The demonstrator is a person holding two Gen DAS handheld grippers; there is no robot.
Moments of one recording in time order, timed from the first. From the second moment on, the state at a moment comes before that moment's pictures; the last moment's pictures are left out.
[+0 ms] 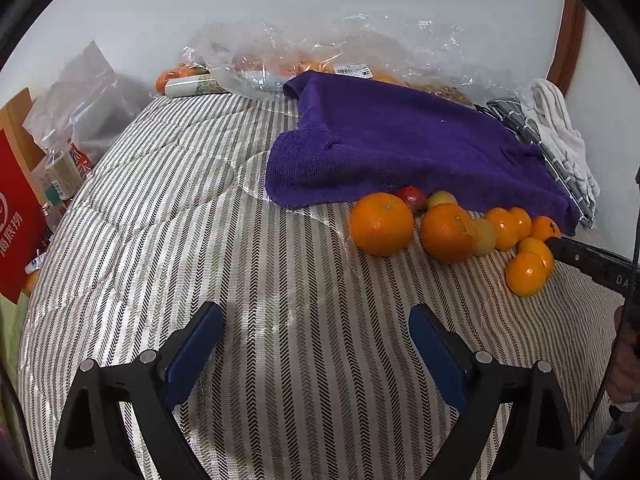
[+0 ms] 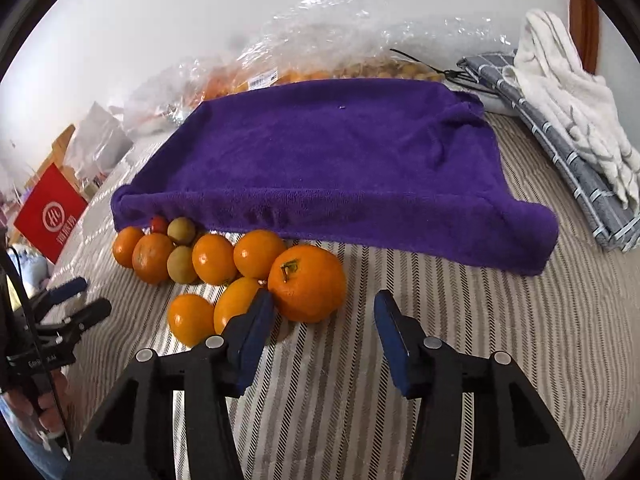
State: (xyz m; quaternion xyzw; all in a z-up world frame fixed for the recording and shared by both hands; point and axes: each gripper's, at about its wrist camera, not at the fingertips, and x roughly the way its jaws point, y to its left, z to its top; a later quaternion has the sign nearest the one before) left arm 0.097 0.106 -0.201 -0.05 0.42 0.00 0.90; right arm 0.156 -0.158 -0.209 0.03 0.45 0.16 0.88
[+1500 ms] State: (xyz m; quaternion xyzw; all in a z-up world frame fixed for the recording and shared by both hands) left arm 0.116 0.074 -0.184 -0.02 0.43 -0.01 0.90; right arm 0.161 -0.183 -0.221 0.03 0.42 0.12 0.90
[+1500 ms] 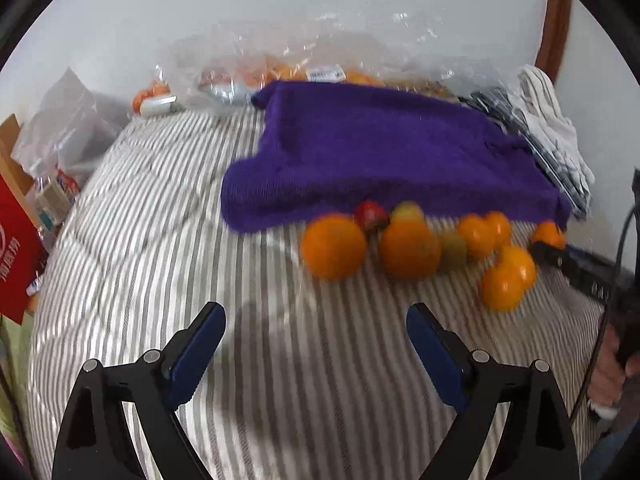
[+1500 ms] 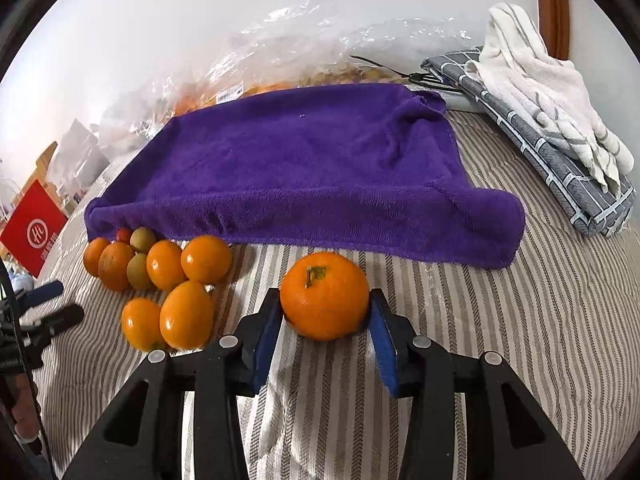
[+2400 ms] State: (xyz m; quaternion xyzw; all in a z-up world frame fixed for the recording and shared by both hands) left arm 0.125 0.087 -0.159 -0.04 0.40 -0.02 0.91; right arm 0.146 -0.185 -0.170 0.01 0.40 0.10 0.91
